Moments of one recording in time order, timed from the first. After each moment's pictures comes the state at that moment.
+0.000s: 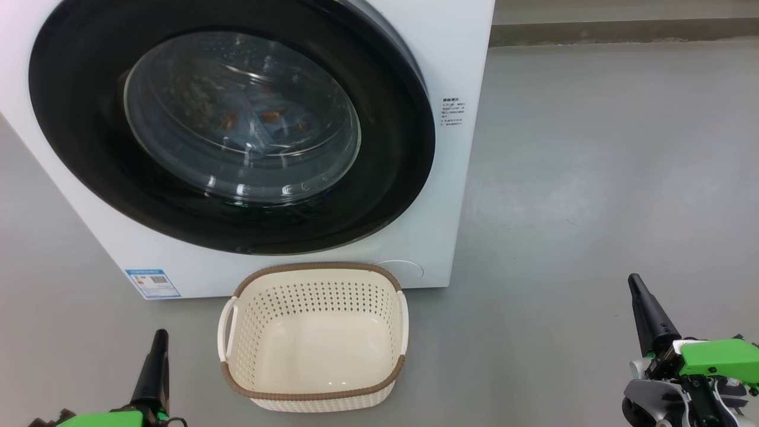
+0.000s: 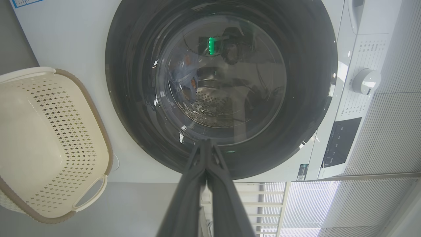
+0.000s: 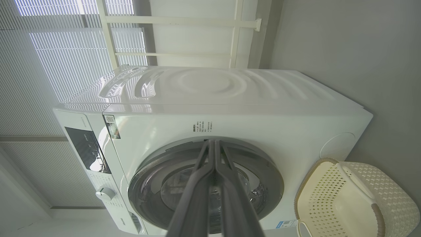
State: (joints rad) left arm -0.08 0.04 0.08 0.28 -1.60 -0.13 0.11; right arm -0.10 -0.04 -0.13 0.28 1.61 0.13 0.11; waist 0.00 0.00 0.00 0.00
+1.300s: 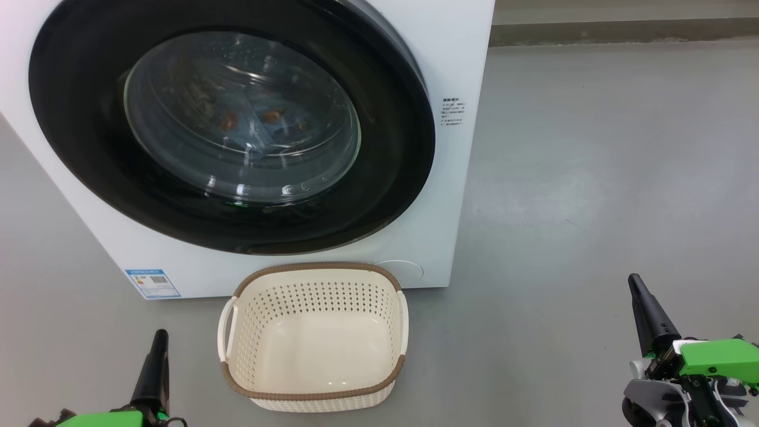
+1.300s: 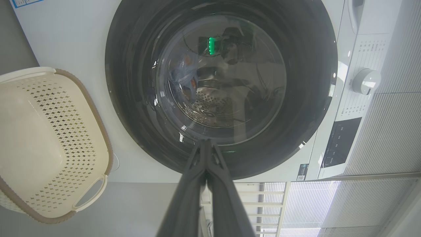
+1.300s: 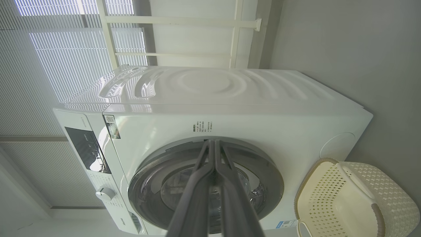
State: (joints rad) left arm -0.08 0.04 0.08 0.28 -1.60 -0.13 0.11; right arm -0.10 -0.04 -0.13 0.28 1.61 0.13 0.11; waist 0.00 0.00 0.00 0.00
